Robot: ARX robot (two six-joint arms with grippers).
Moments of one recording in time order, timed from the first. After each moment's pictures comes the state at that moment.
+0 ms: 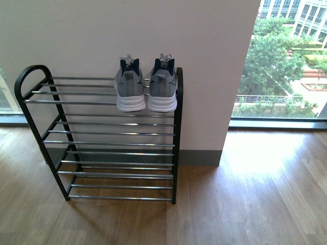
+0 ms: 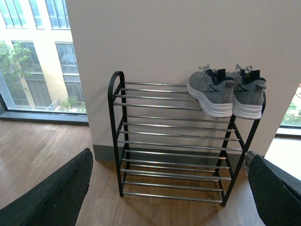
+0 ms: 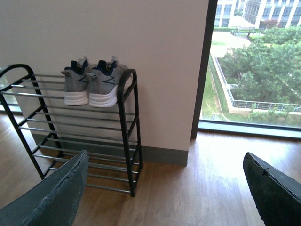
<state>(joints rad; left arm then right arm) 0.00 0.02 0.01 0.00 0.00 -0.01 0.00 0.00 0.02 0.00 0.00 -0.01</state>
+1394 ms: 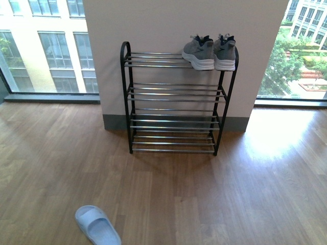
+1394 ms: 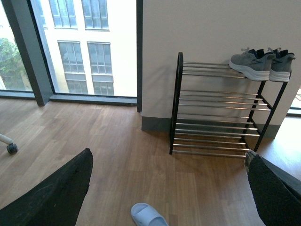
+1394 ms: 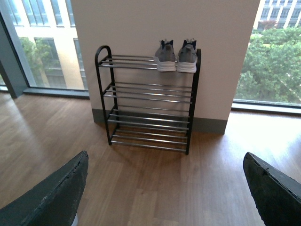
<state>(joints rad) 0.00 0.02 0.01 0.00 0.00 -0.01 0.00 0.00 0.02 0.00 0.00 -0.01</state>
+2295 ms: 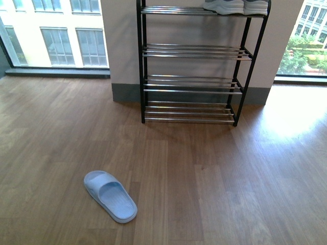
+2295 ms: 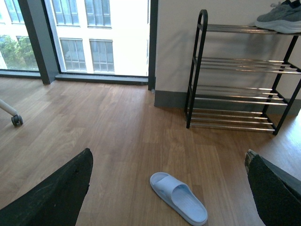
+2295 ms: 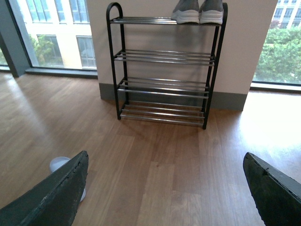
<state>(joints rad) 0.00 0.02 0.01 0.00 0.00 -0.01 0.00 0.00 0.02 0.00 0.00 -0.01</state>
